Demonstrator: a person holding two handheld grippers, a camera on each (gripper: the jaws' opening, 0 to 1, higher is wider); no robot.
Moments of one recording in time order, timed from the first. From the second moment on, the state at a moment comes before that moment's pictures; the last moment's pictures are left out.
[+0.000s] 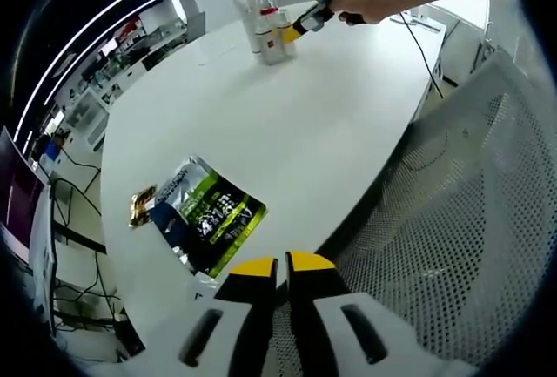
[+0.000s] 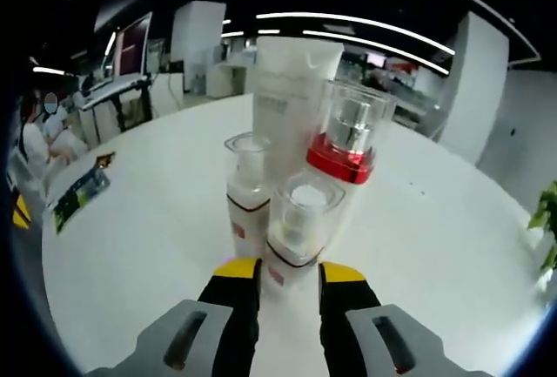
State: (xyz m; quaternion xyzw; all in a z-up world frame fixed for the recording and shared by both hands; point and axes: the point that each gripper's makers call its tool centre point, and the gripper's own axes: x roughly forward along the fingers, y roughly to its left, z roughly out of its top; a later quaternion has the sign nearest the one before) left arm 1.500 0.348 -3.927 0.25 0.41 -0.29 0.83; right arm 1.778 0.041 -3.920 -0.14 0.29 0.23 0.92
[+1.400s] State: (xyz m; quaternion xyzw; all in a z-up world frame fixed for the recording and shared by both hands) left arm 1.505 0.351 -3.922 0.25 0.40 -0.27 0.84; right arm 1.704 0.070 -3.961 -0.01 0.39 0.26 0.88
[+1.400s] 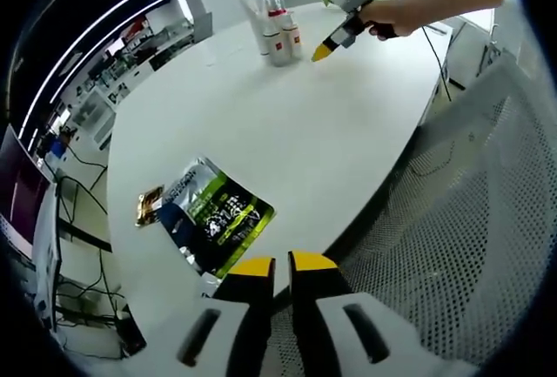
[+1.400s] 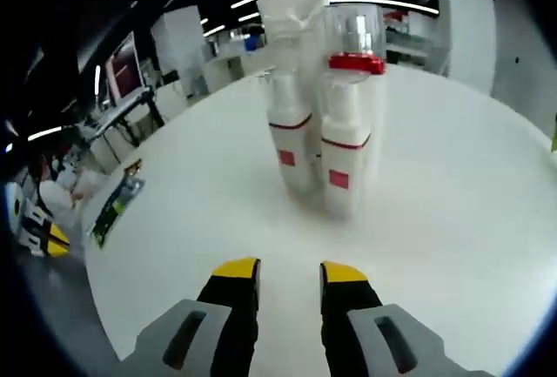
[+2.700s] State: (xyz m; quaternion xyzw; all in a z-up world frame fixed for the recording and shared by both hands) left arm 1.474 0.330 -3.940 0.29 0.43 -0.36 0.77; right arm 1.587 0.349 -3.939 0.02 0.56 0.39 0.73
